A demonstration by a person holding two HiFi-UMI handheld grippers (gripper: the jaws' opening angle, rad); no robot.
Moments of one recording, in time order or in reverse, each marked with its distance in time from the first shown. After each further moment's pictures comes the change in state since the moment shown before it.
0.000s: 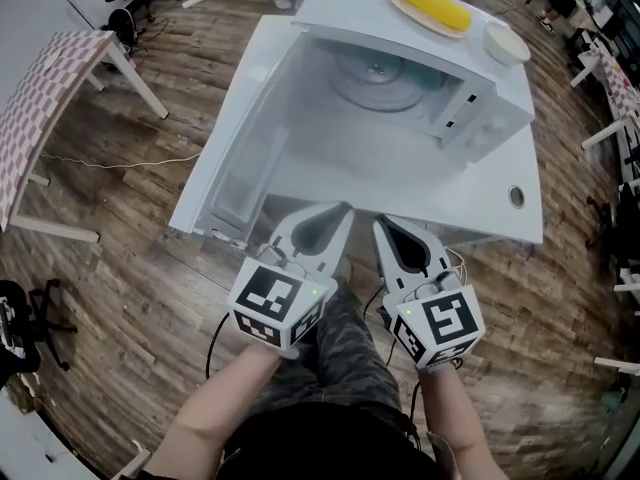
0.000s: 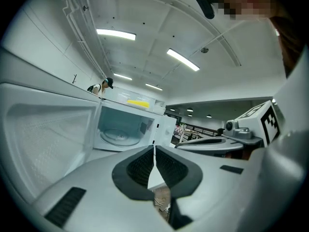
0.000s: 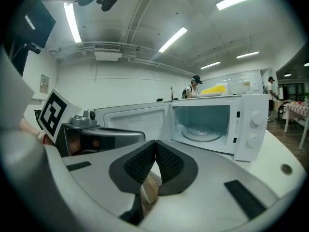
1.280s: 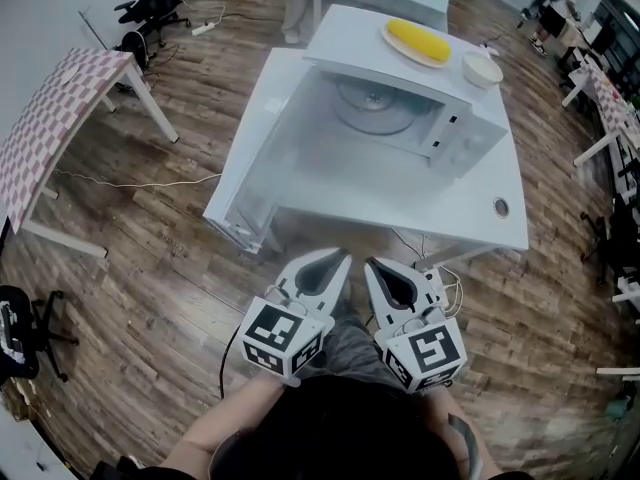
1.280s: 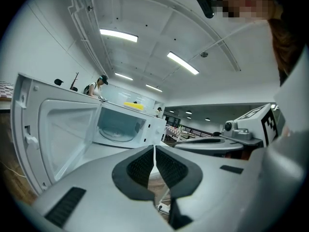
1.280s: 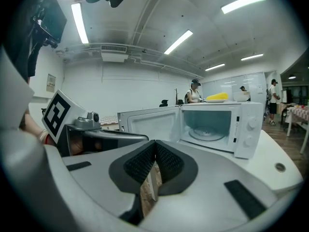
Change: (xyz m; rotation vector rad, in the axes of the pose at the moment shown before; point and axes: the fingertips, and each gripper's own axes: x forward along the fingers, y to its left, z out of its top) left arm -0.060 -0.049 -0.010 -0.047 -0.006 -0.019; right arm -0.057 0.055 -0.001 -0.025 -0.001 0.035
